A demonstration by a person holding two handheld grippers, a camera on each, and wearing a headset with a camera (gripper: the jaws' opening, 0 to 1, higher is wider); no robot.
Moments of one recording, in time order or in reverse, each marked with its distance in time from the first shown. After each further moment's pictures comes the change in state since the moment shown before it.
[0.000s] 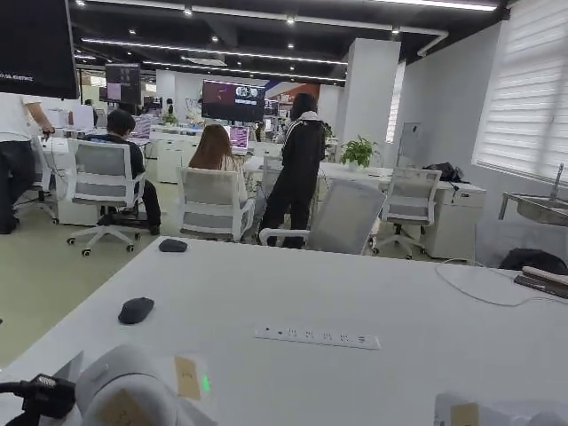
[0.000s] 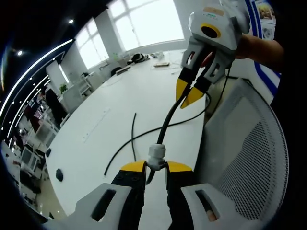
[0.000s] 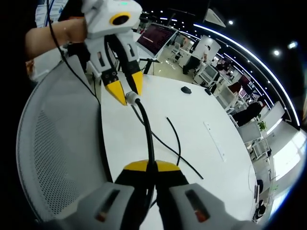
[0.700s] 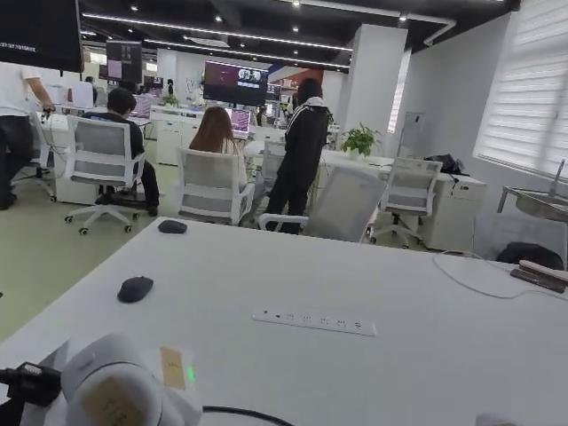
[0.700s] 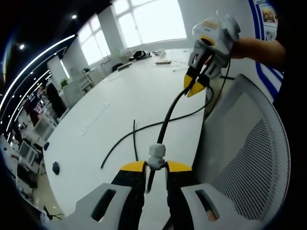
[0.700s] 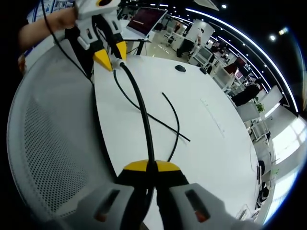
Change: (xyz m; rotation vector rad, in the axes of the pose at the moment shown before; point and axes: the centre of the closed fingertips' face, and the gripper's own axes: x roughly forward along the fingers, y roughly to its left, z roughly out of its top) left arm 0.000 -0.002 -0.019 -0.041 0.001 -0.008; right arm 0.000 -0.003 -0.063 0.088 0.145 -0.019
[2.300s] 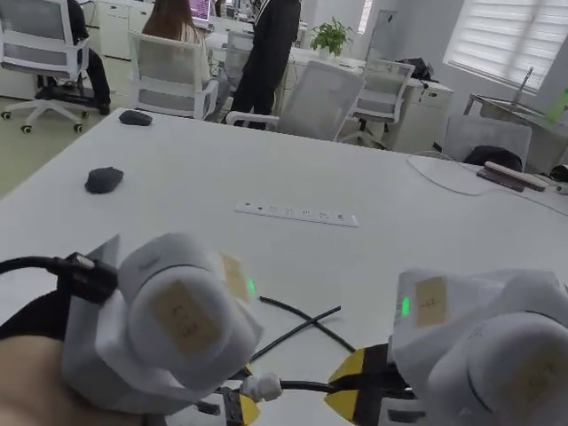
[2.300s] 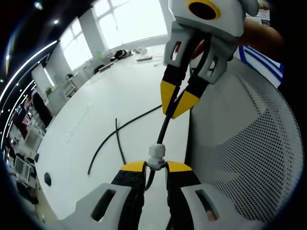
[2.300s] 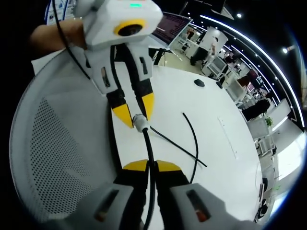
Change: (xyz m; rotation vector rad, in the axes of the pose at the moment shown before) left arm 0.035 -0.023 -0.021 0.109 0.027 -0.119; right arm 0.027 0.049 0.065 -0.083 -0.056 0.088
